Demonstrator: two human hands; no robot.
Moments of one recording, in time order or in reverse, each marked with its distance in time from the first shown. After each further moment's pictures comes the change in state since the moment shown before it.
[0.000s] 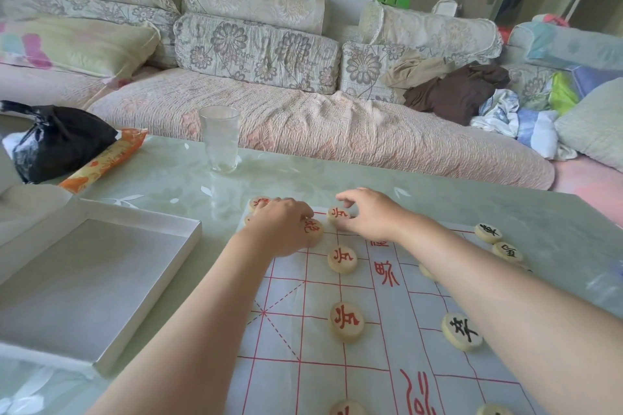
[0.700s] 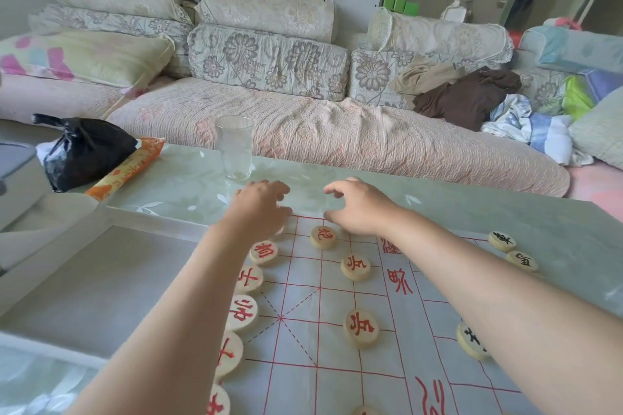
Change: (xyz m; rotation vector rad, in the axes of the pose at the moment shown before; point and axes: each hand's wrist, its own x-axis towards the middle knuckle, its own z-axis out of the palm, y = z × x) left_hand -0.002 -0.040 -0.042 -0.117 0.146 -0.124; right_hand 0.010 -0.049 -0.009 0.026 0.059 -0.068
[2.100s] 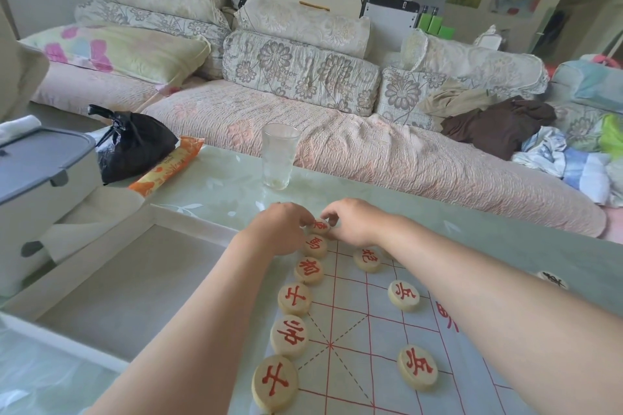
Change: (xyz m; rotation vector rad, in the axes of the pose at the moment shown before) left_hand 0.013 -0.059 0.003 -0.040 -0.204 -0.003; right_hand 0.056 -0.061 0.036 -0.161 -0.192 -0.104
